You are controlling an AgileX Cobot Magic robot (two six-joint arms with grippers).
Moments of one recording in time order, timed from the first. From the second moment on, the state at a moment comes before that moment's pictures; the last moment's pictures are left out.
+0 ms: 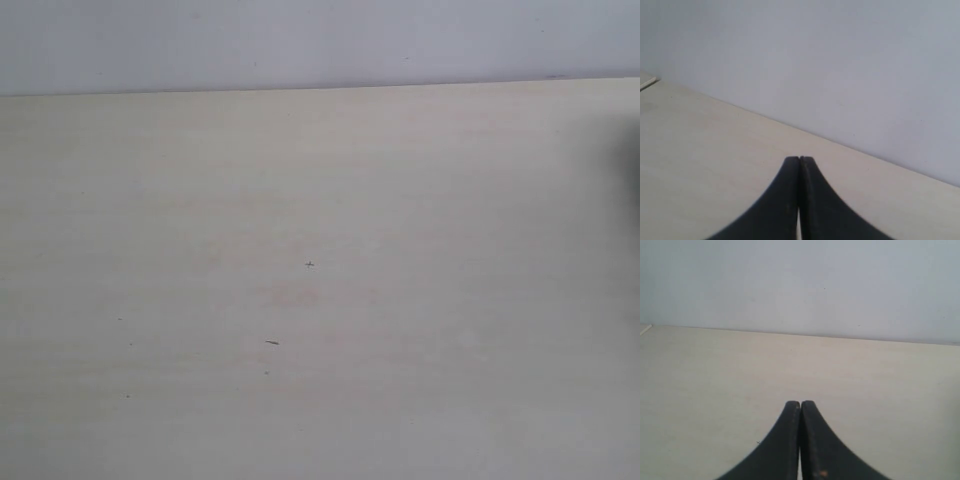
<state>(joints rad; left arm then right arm) -0.20 0.15 -0.36 0.44 0.48 -0.77 0.46 0.64 -0.97 0.11 0.81 0.10</state>
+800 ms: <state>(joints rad) -0.16 0.01 -0.05 -0.01 0.21 -0.14 0.46 0.64 -0.97 0.11 0.80 0.10</state>
